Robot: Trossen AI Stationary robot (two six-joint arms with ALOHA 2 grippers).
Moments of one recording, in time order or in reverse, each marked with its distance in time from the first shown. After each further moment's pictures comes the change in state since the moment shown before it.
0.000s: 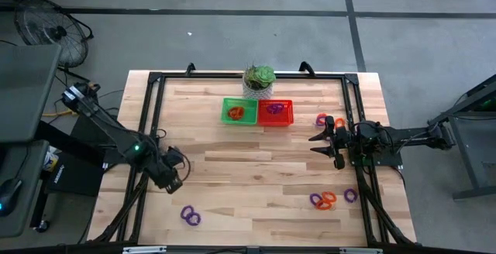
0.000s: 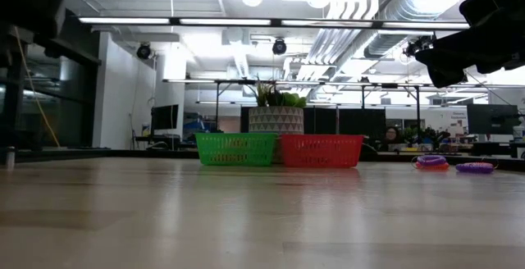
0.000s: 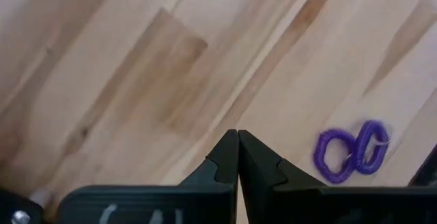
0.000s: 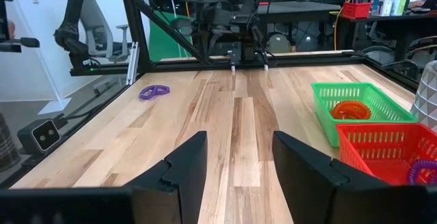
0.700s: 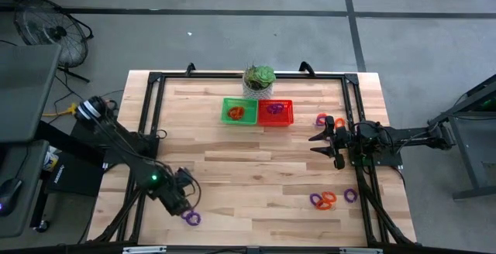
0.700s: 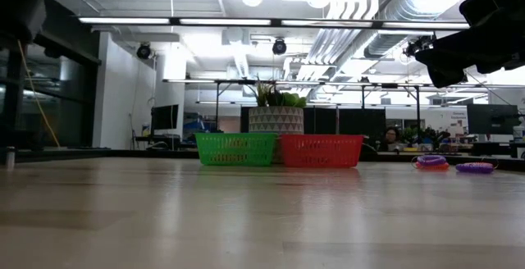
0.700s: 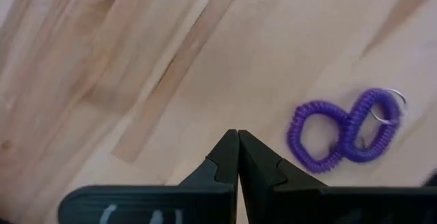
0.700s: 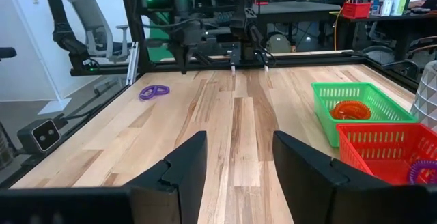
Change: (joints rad) left arm -0.100 0.407 0.188 0.072 0.055 -0.064; right arm 0.000 0.000 0.000 0.000 0.000 0.000
